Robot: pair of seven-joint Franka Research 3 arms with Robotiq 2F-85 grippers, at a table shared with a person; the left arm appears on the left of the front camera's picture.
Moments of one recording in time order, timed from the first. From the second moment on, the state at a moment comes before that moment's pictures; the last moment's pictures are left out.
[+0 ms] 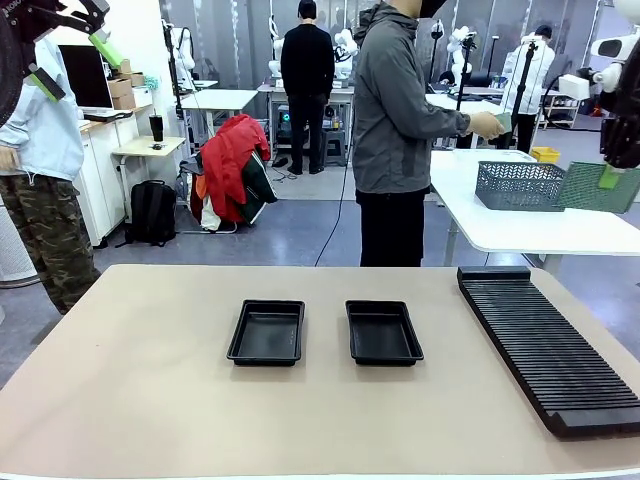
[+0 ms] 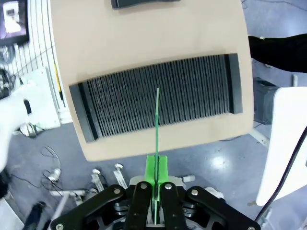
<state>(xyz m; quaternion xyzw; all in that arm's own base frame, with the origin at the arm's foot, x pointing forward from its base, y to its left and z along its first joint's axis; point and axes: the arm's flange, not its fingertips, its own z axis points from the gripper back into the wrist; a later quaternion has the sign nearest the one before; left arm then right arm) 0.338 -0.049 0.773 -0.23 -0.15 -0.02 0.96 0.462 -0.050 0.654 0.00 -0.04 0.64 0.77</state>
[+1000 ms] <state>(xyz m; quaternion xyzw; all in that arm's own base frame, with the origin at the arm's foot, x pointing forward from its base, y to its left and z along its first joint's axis) 0.338 -0.049 0.773 -0.23 -0.15 -0.02 0.96 0.458 0.178 0.563 0.26 -0.04 0.23 0.94</state>
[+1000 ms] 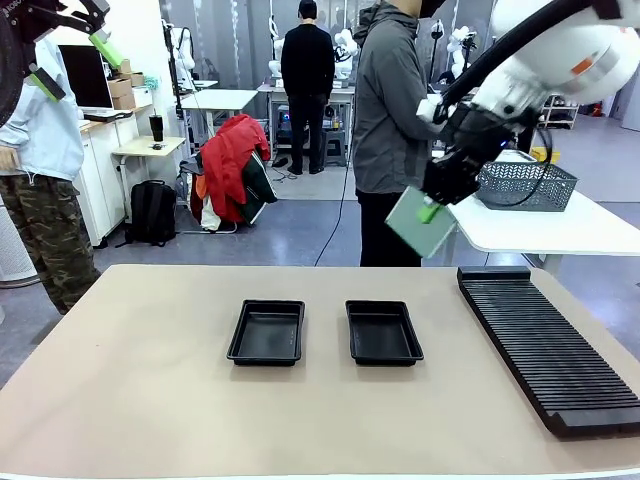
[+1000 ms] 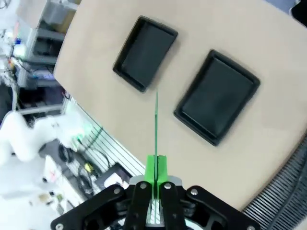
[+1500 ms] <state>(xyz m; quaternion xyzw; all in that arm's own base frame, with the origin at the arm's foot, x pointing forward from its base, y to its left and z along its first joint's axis) 0.338 -0.049 0.773 -0.23 -0.15 -0.02 0.96 0.459 0.256 0.457 0.36 -0.09 0.07 0.93</state>
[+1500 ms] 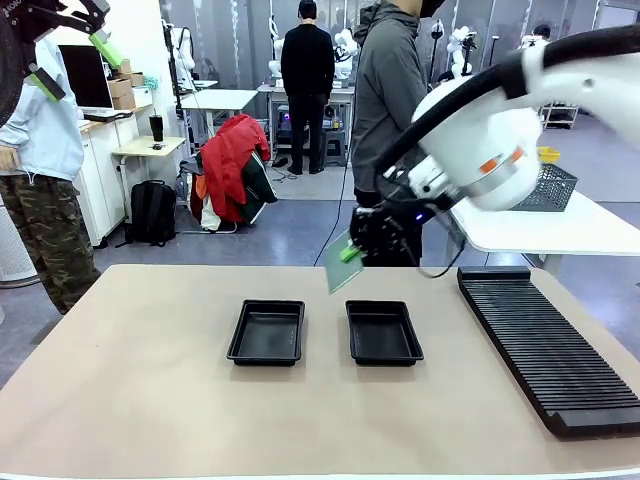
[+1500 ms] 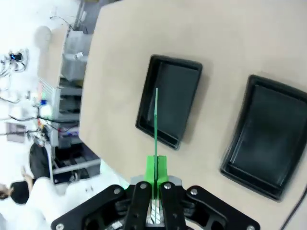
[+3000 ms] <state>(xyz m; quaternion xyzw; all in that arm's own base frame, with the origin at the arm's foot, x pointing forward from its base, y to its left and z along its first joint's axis) 0.338 -0.049 0.773 -0.23 -0.15 -0.02 0.96 0.484 0.380 0.292 0.47 -0.04 -0.01 0.88</state>
